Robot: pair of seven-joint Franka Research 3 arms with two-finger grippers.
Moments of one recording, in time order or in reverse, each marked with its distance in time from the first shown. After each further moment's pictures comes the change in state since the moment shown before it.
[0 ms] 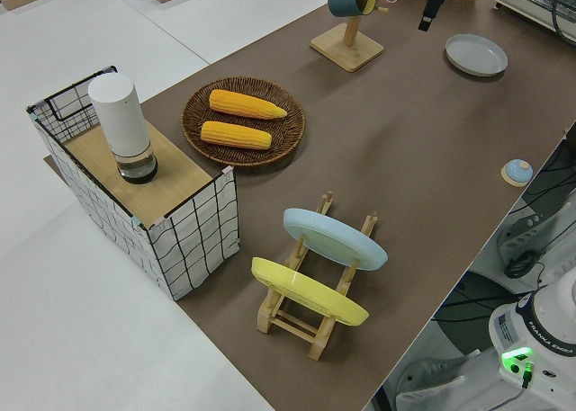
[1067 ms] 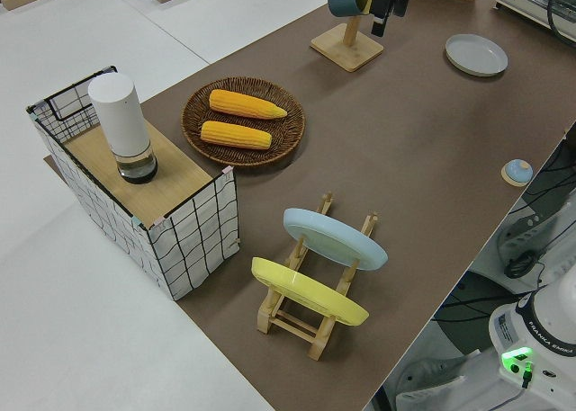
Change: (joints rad) left arm 0.351 -0.171 0.004 -0.001 -0.040 -0.253 0.536; right arm 0.000 0.000 0.000 0.000 0.000 0.000 0.000
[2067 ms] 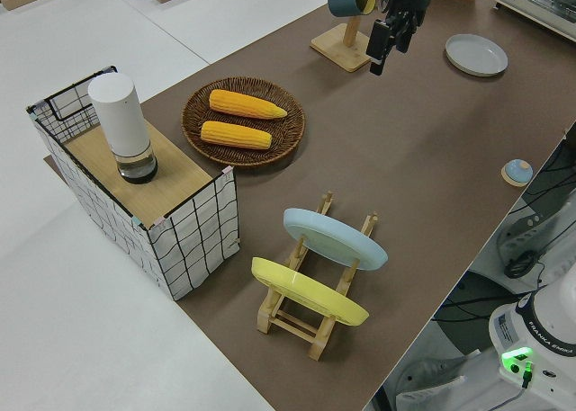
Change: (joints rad) left arm 0.116 -0.187 -0.018 -0.324 -0.077 0.171 0.192; right arm 0.000 0.000 0.000 0.000 0.000 0.000 0.000
